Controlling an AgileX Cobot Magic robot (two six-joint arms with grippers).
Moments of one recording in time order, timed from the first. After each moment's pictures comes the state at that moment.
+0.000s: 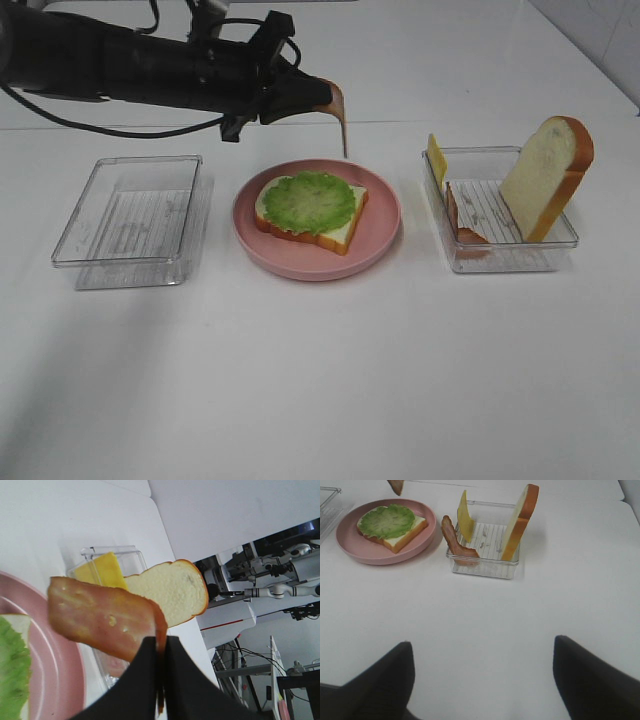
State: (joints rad) left arm -0.31 2.20 -1.53 -1.67 0.79 0.92; right arm 0.01 -0.01 -0.51 0.17 1.08 -0.19
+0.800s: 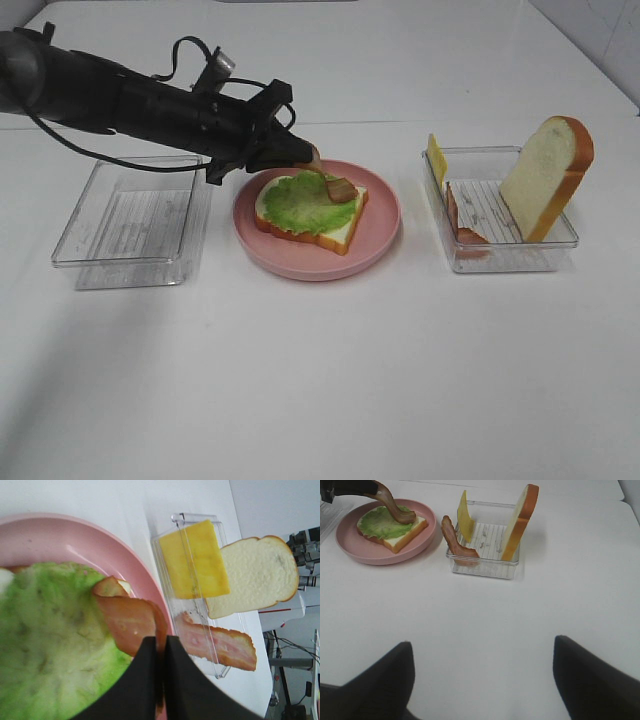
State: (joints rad) left arm -0.26 2.32 -1.59 -1.47 0.75 0.79; right arm 0.01 -0.01 -0.51 0.17 1.08 -0.19
